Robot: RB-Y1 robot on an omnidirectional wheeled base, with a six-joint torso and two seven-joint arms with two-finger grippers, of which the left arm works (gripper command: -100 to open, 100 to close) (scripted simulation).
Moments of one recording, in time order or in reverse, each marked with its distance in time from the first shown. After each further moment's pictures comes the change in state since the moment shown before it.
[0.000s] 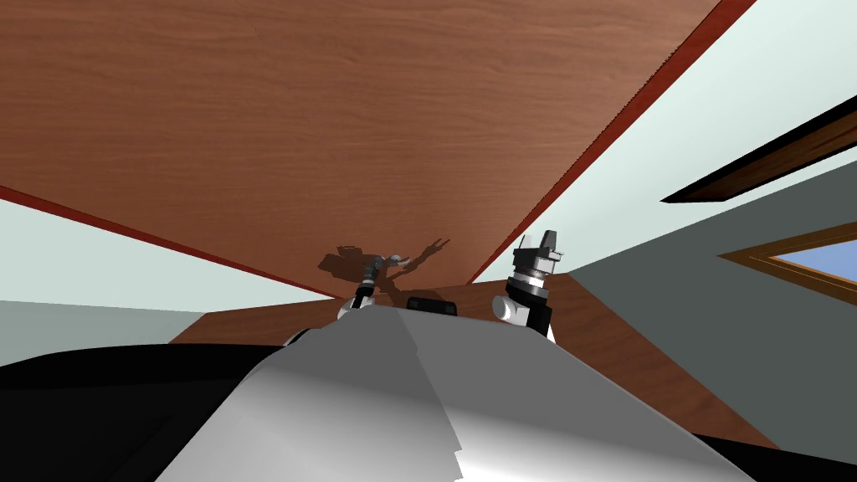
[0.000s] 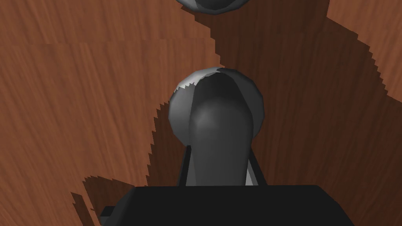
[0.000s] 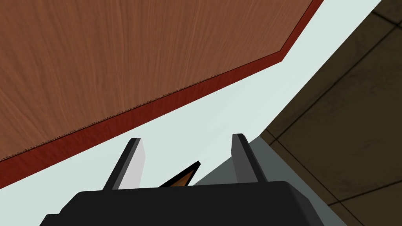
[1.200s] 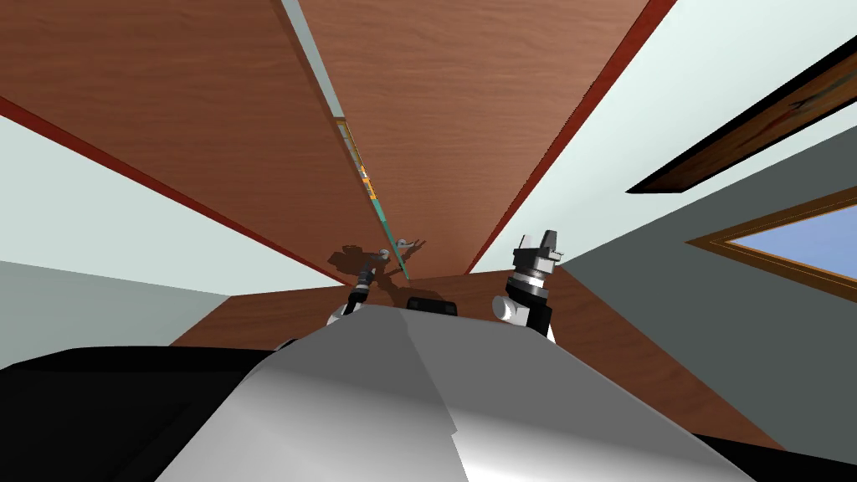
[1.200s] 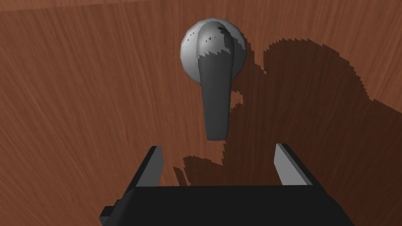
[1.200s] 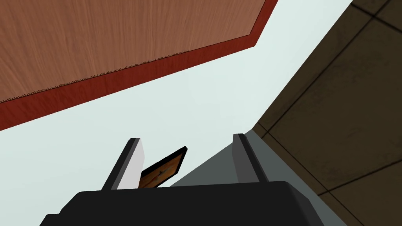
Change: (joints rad) arm 0.083 0.050 -0.023 -0.044 -0.011 -0.034 0.048
